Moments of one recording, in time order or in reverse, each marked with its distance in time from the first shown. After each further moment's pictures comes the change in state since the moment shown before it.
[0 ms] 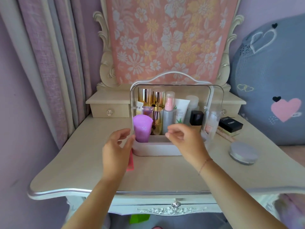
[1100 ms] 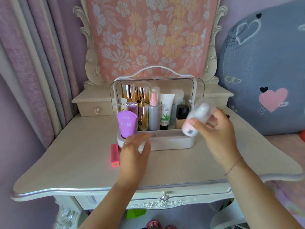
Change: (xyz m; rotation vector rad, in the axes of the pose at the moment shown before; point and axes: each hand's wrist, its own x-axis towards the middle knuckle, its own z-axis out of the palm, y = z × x) left_hand -0.047 0.030 0.057 0.089 -0.136 0.315; right_hand -0.020 0.014 -0.089 0.372 0.289 0.023
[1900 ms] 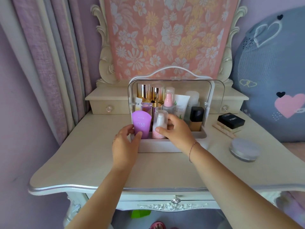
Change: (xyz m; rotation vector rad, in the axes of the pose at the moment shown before) left_hand 0.037 -0.052 -0.027 -0.008 0.094 -0.325; right_hand 0.022 0.042 0.116 -0.312 -0.411 0.101
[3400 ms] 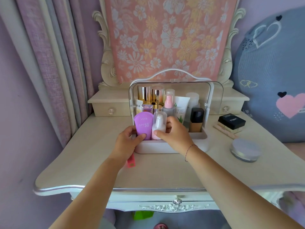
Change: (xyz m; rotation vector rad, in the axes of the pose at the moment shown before) left_hand 0.024 -0.013 -0.005 -0.249 -0.353 -0.123; right_hand -0.004 -0.002 0.005 -0.094 0.014 0.040
